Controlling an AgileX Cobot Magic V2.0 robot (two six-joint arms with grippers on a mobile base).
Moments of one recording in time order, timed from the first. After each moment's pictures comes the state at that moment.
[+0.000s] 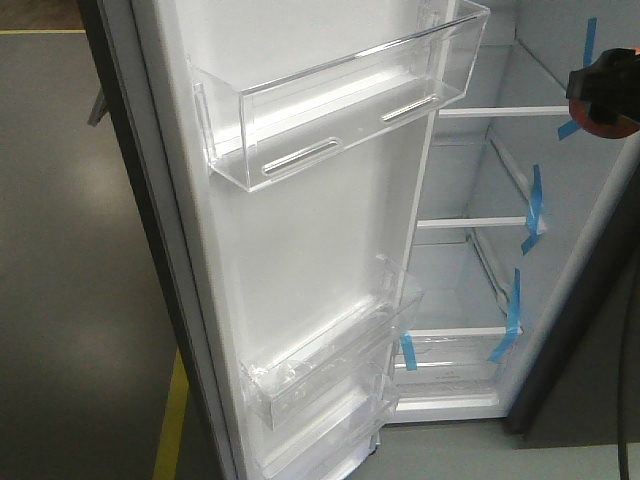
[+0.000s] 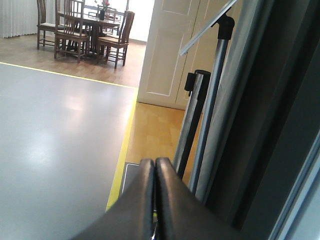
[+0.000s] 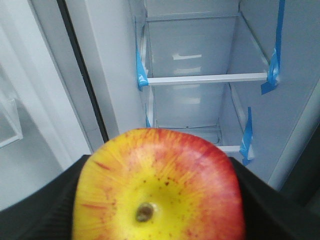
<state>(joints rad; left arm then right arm) 0.08 -0.01 0.02 -0.13 0.12 -0.14 0.00 1.29 -1.22 0.08 0.44 -0.01</state>
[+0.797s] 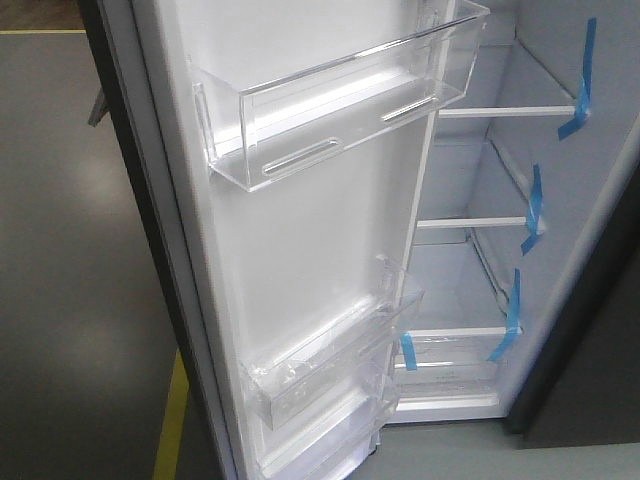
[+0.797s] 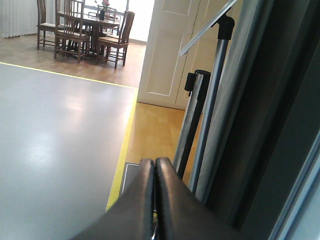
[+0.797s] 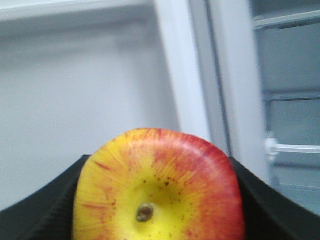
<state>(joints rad) 0.08 -0.01 0.02 -0.13 0.12 -0.14 0.00 1.36 -1.76 0.91 0.58 -0.60</state>
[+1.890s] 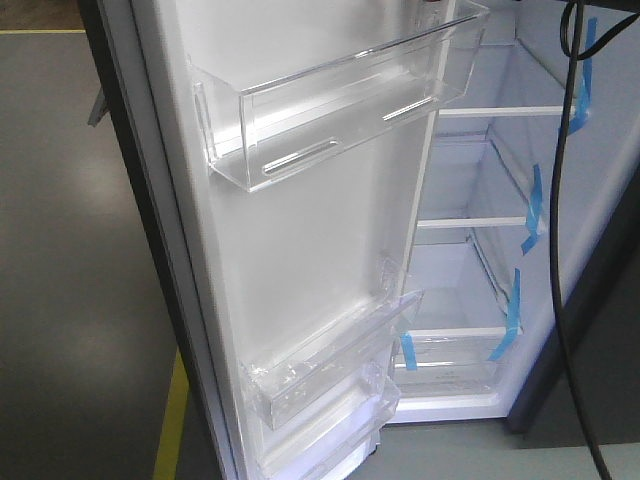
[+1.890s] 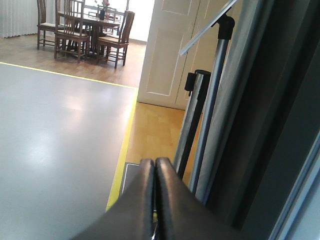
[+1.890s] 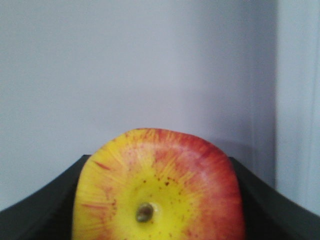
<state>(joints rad) 0.08 -0.01 0.02 -0.13 0.12 -0.14 0.00 1.76 -1.81 1.38 0.89 -1.13</state>
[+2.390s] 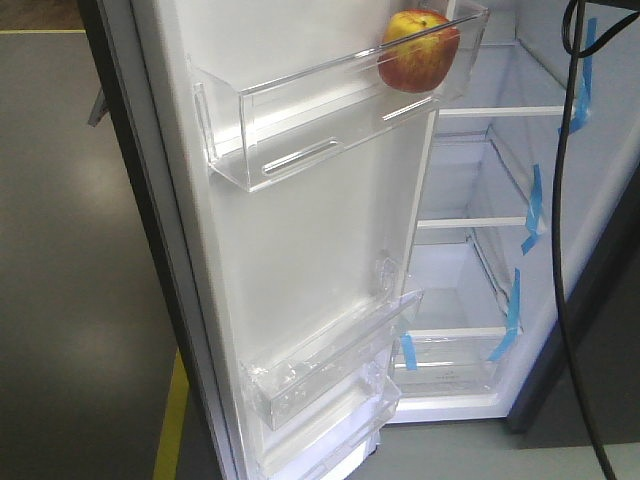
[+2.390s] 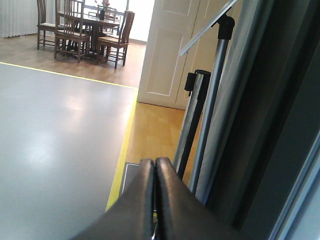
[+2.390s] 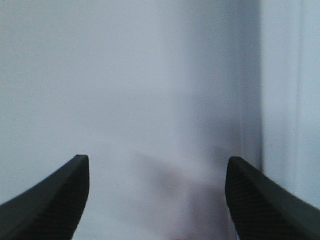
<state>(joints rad) 0.08 -0.01 0.02 -0.13 0.12 -0.14 0.00 1.76 -1.81 1.38 0.87 -1.13</state>
